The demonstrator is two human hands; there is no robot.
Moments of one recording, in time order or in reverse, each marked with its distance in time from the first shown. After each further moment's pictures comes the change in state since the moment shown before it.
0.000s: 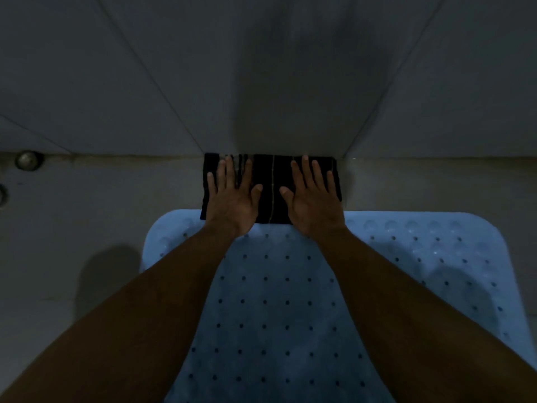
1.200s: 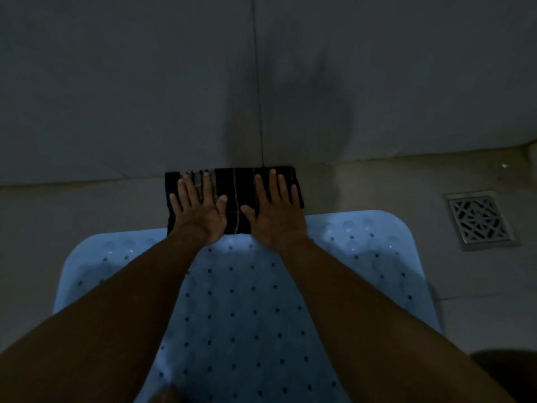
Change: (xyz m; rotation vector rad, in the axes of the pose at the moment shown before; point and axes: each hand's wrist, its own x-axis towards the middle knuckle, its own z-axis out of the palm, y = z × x) left_hand 0.007 0.102 0.000 -0.024 -0.208 -0.150; right_hand -0.025 0.081 -0.020 0.041 -0.099 0.052
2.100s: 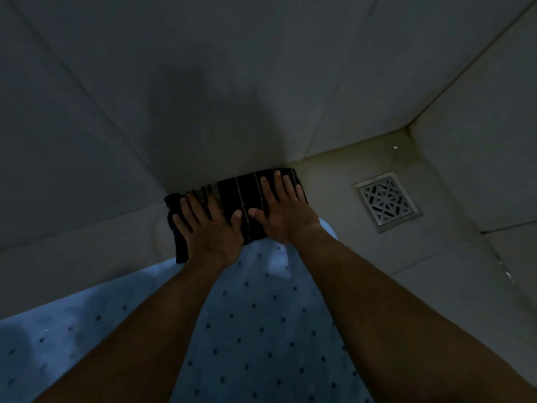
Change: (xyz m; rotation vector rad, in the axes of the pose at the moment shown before) left_hand -0.015 0.169 0.034 -0.046 0.137 0.203; right_hand -0.020 0.163 -0.039 -0.017 -0.004 0.207
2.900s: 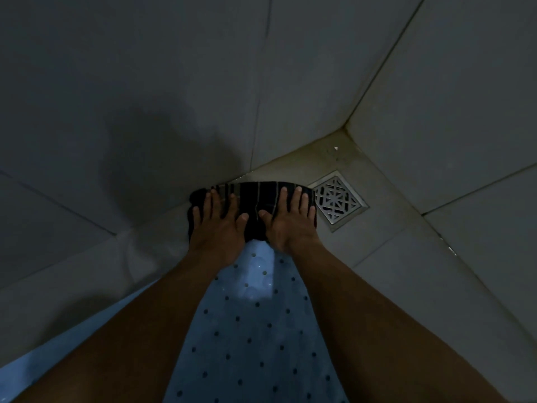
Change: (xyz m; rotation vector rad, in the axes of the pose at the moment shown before) left_hand 0.019 0.085 0.003 0.108 -0.154 0.467; right_hand -0.039 0.068 -0.010 0.255 0.017 0.473
